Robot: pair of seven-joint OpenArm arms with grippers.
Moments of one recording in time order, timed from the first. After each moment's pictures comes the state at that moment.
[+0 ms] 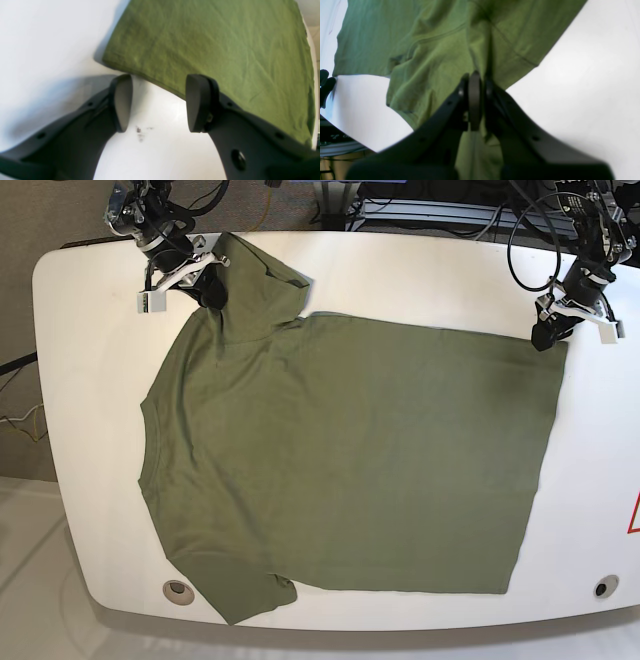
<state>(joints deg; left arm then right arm) 19.0 -14.7 -37.0 80.7 -52.4 -28.1 41.4 -26.7 -0.5 29.4 91.4 38.3 38.5 -40.7</state>
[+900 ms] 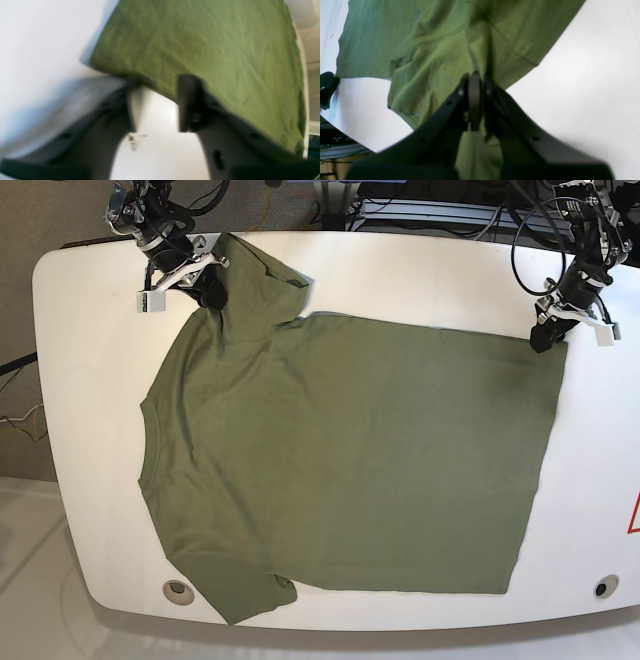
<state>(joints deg) 17.7 -14.8 -35.8 77.5 -53.4 -28.6 40.6 -26.6 -0.5 29.5 91.0 39.1 38.9 -40.7</state>
